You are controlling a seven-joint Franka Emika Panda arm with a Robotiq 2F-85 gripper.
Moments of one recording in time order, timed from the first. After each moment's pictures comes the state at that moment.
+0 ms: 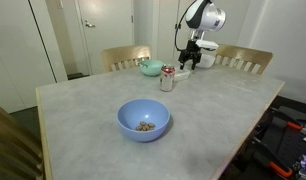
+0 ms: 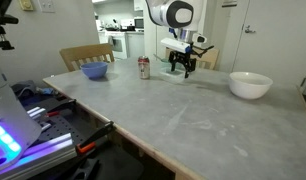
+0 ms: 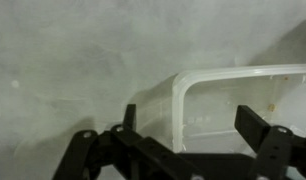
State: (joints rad) arm -0.24 0.63 0.00 -1.84 0.21 2.48 -0.24
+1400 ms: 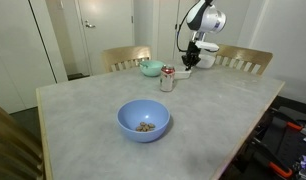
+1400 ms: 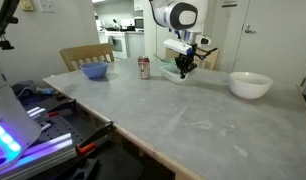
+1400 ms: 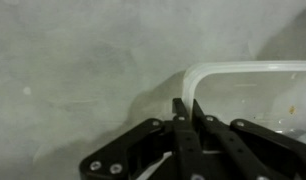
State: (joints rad) arm -0.27 0.66 0.00 -1.81 0.23 2.49 -0.17
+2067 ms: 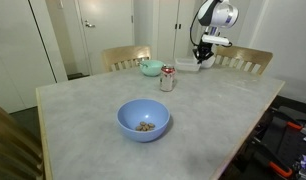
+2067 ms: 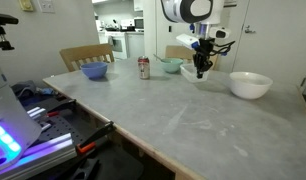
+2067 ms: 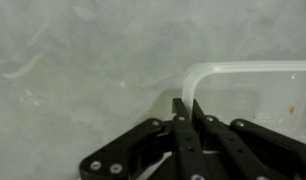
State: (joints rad) arm -0.28 0.61 -0.12 -1.84 0.25 2.53 0.12
